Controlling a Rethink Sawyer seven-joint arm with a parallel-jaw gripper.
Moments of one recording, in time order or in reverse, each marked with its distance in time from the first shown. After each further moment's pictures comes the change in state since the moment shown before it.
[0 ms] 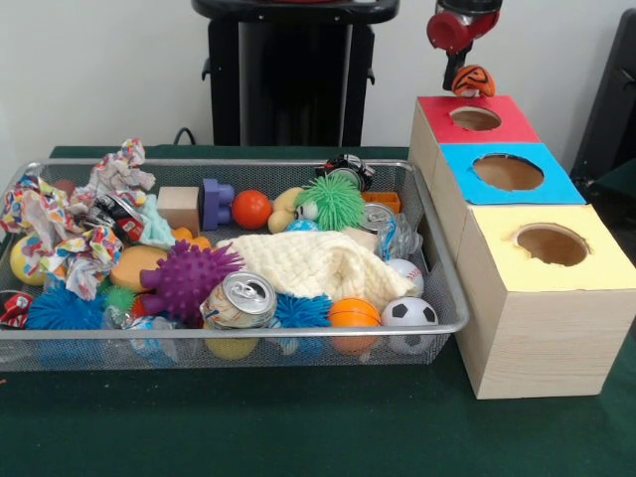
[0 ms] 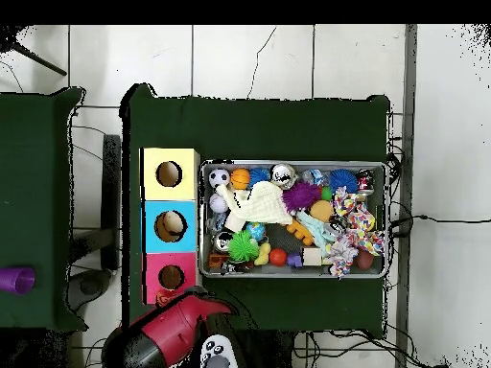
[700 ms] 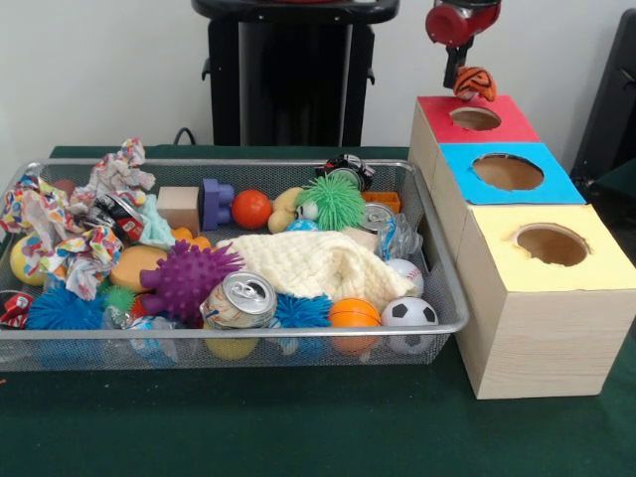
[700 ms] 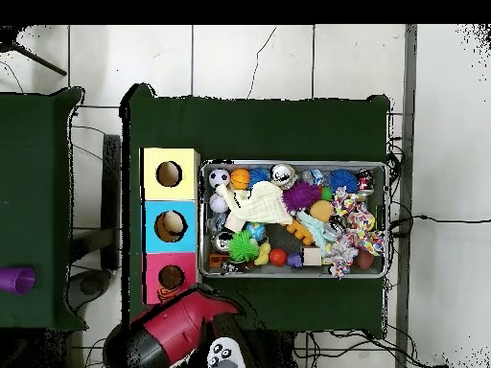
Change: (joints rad) arm -0.037 -0.040 0.031 0.001 0.000 0.012 0.000
